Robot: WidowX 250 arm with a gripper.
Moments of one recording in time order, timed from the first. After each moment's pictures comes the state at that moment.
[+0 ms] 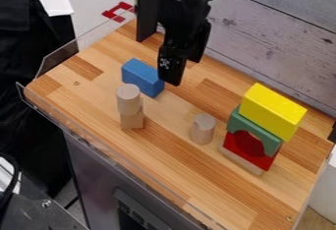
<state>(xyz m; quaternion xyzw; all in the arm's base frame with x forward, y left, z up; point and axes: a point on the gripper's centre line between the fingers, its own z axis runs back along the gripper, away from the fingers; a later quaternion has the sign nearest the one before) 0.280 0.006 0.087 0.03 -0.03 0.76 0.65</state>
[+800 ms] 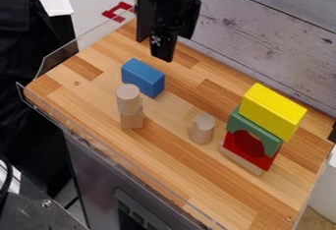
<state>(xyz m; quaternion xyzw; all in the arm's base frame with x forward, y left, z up) 0.304 0.039 0.100 0.01 -0.07 0.77 0.64</state>
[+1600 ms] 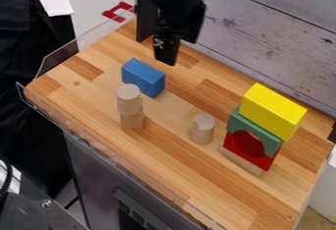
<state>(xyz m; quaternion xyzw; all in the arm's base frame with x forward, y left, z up) 0.303 0.041 0.096 0.00 -0.06 0.77 0.64</state>
